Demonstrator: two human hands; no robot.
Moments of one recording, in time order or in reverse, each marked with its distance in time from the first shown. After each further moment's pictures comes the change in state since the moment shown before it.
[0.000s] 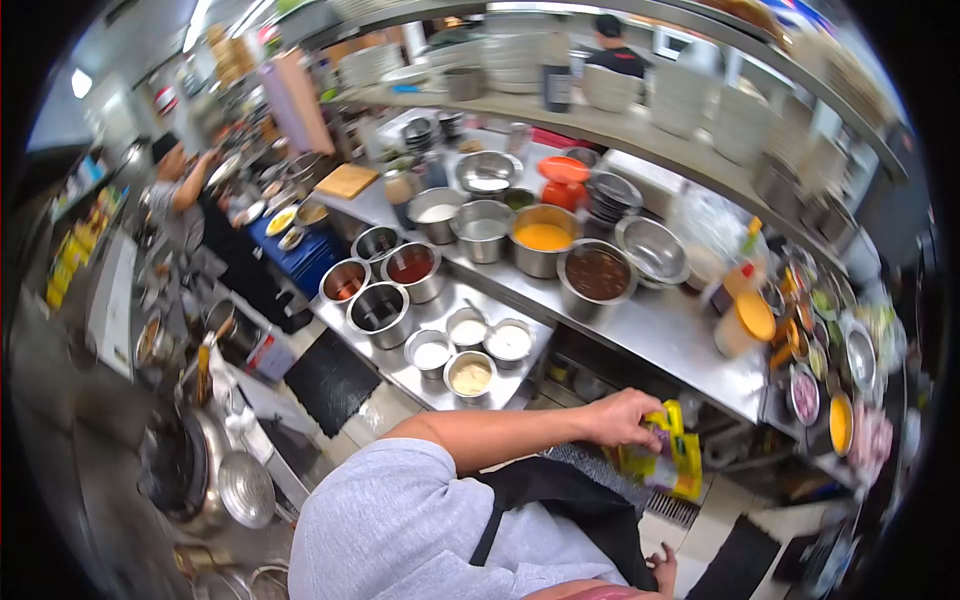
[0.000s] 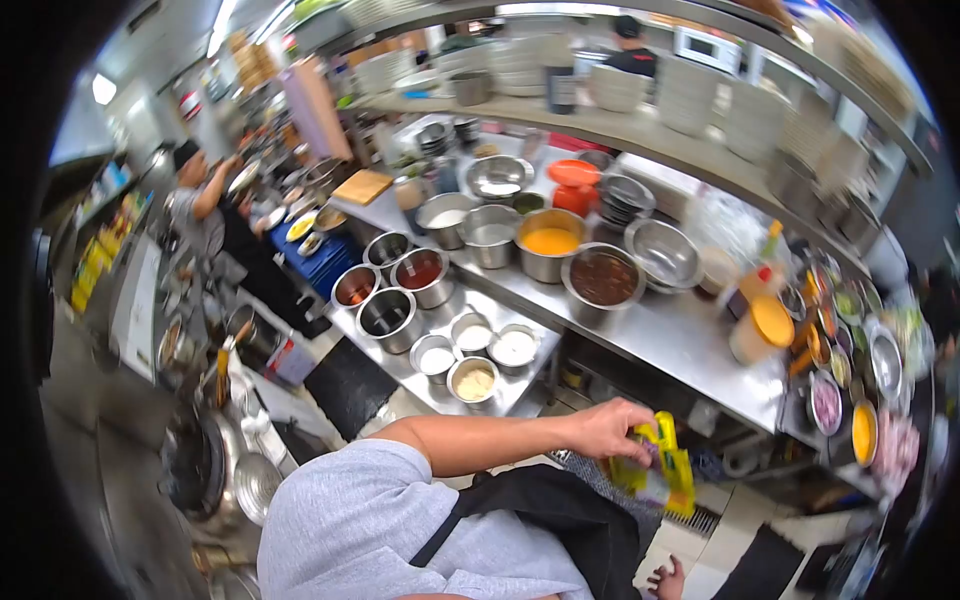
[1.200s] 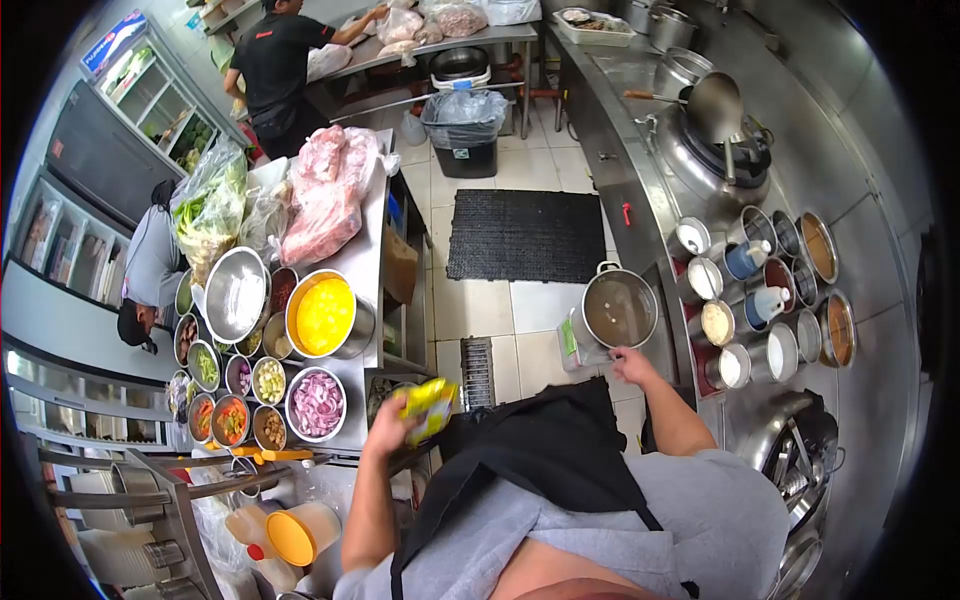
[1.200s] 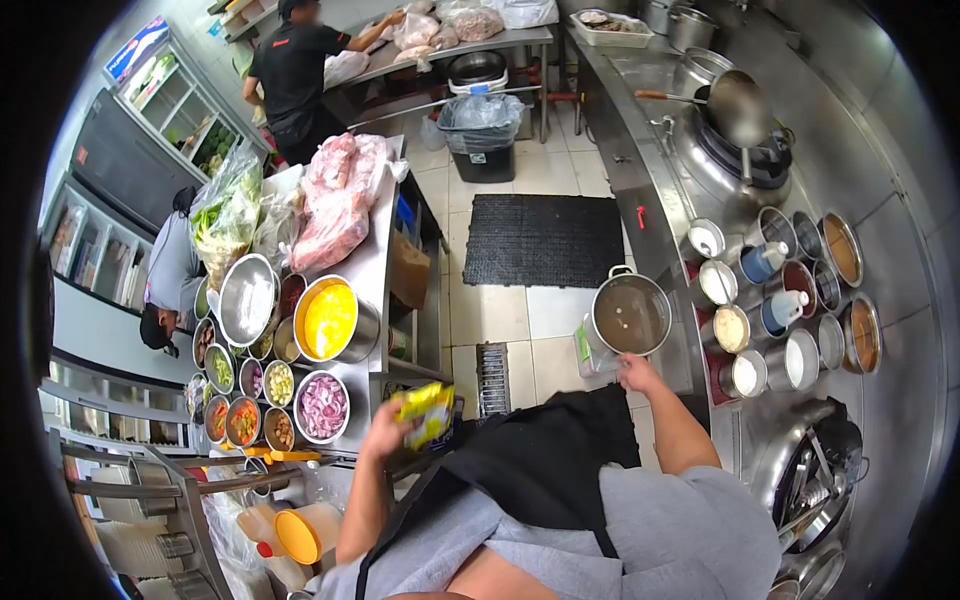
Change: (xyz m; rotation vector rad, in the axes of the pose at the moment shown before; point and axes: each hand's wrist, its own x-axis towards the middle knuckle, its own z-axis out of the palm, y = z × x) left_hand 0.523 -0.070 0.436 0.151 -1.216 -0.006; right_hand -0.129 0.051 -0.202 0.599 0.862 0.550
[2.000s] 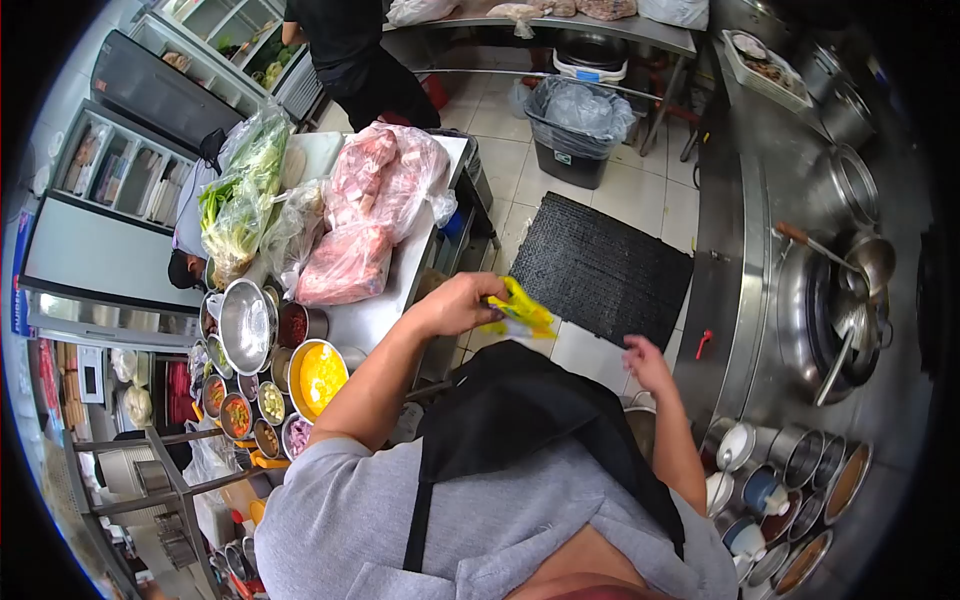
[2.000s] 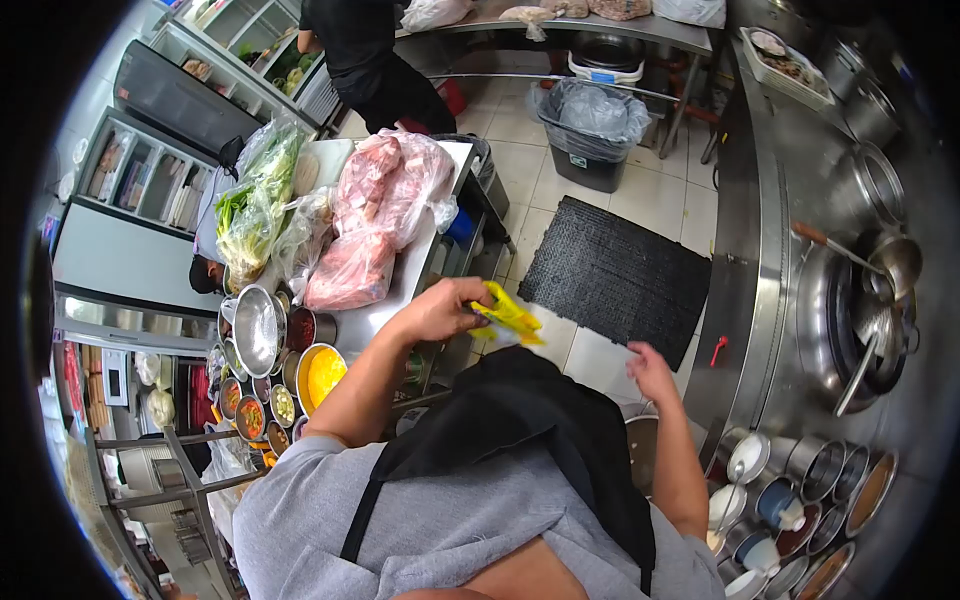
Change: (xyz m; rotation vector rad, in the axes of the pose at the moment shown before) left_hand 0.445 0.274 -0.064 0.382 -0.168 0.372; right_hand 0.283 -0.275 -0.189 0.117 -0.143 -0.402
